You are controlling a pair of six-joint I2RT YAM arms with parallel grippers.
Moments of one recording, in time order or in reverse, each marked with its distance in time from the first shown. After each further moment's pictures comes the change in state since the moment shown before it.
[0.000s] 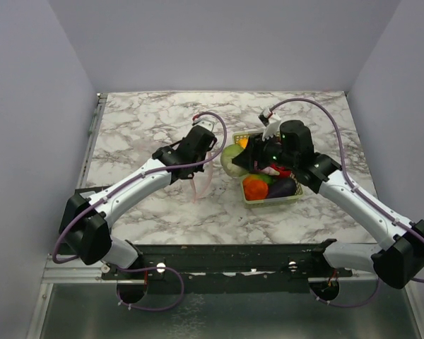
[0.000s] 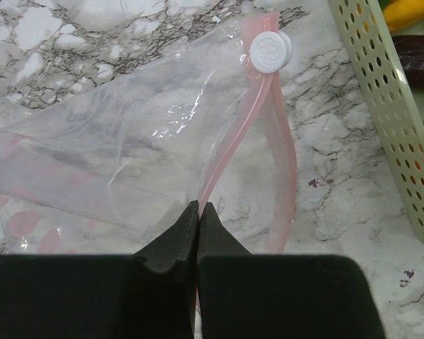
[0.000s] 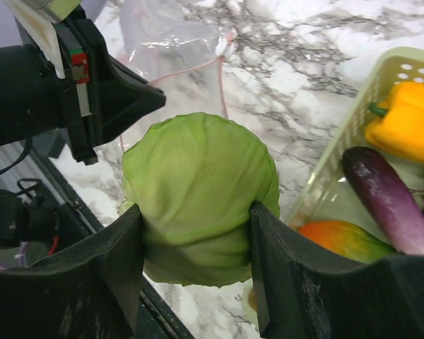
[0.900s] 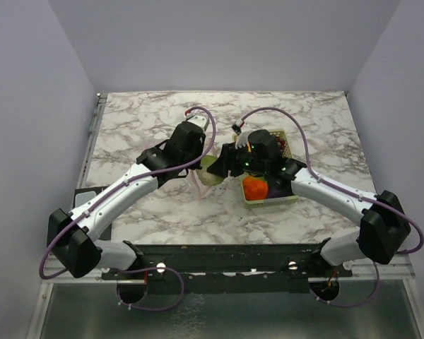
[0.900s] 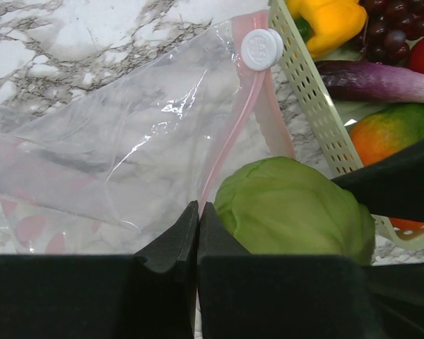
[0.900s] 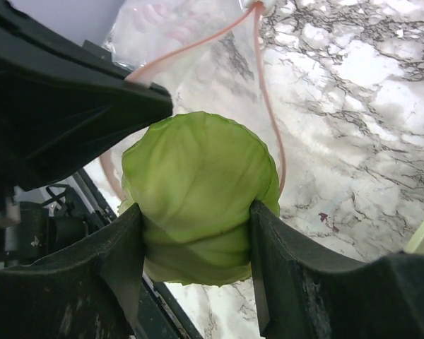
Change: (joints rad) left arm 0.029 -0.124 -0.007 0.024 0.139 0.005; right arm 0.175 0.206 -0.047 0.280 0.029 0.176
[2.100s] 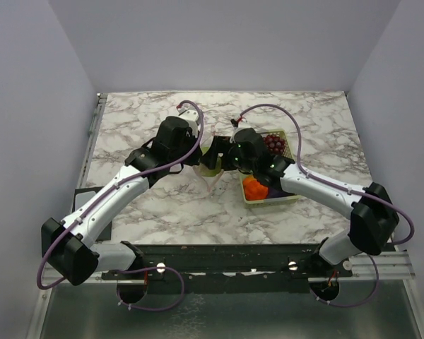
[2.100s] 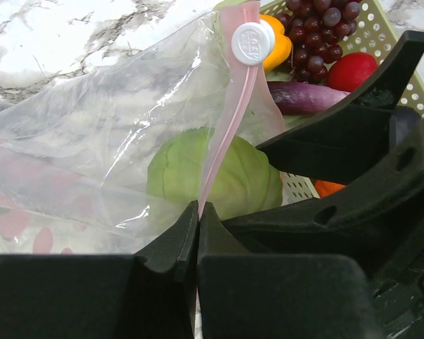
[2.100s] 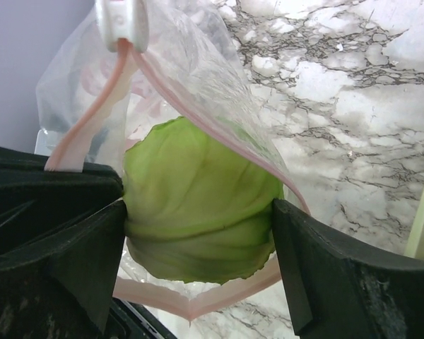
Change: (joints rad) left arm 0.089 -0.062 -0.024 0.089 0.252 -0.011; right arm 0.065 0.111 0.101 -0.021 0.307 0.171
